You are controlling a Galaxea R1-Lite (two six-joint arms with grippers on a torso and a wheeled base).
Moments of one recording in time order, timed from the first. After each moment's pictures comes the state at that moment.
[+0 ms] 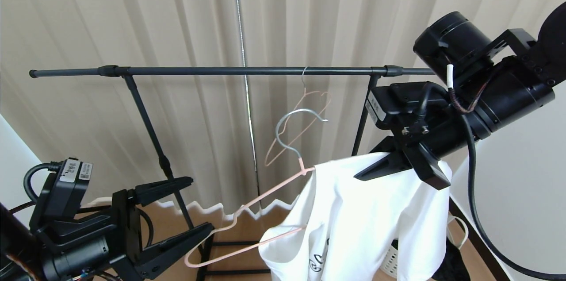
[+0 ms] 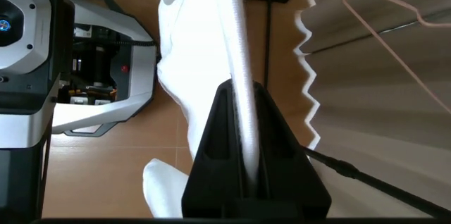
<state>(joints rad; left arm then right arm) -0.24 1.56 -0.02 -1.57 -0.75 -0.07 0.52 1.81 -1.75 0.98 0.47 -1.01</state>
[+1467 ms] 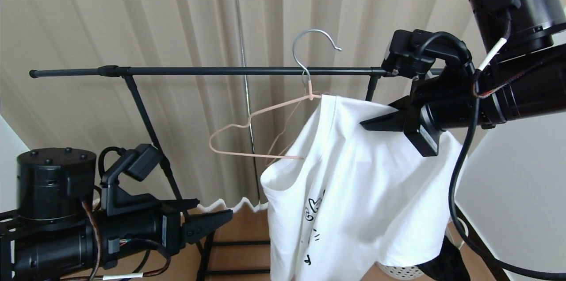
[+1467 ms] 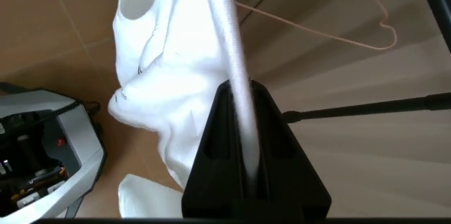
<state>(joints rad) -0.41 1.43 -0.44 -0.50 -0.36 -0.22 0.55 1.64 -1.51 0.50 0.16 -0.57</state>
